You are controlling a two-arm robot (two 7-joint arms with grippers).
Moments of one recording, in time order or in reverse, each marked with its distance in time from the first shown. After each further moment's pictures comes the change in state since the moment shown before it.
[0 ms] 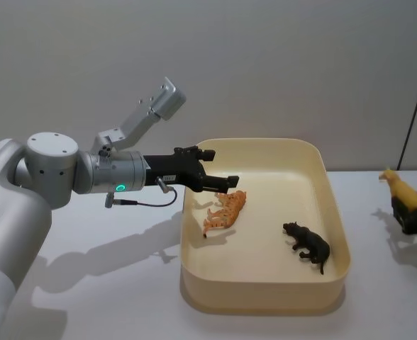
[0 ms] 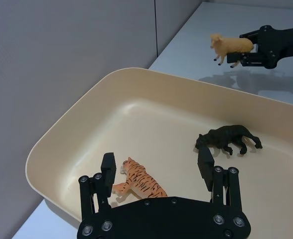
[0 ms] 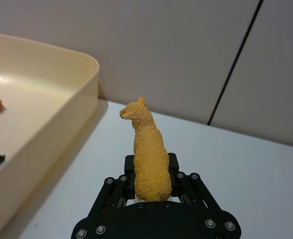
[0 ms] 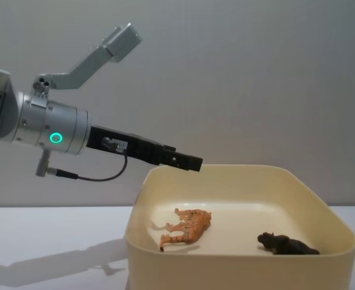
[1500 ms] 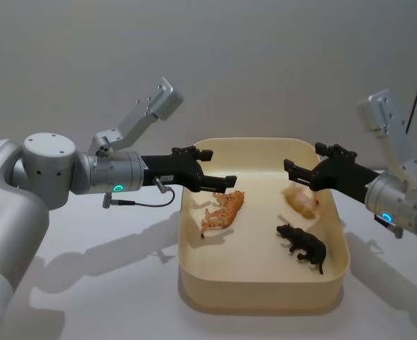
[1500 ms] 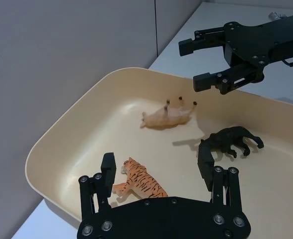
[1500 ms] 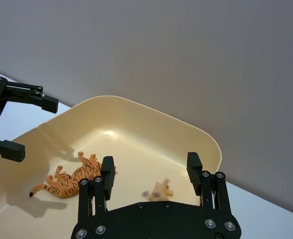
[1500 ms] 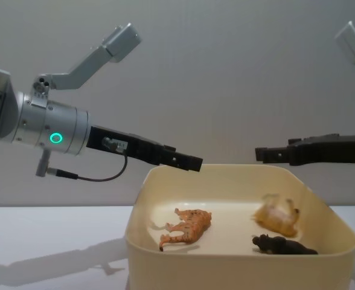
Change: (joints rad) left arm 0.000 0.000 0.000 0.000 0.000 0.000 0.000; right arm 0.248 -0.159 -0.120 0.125 -0.038 0.028 0.212
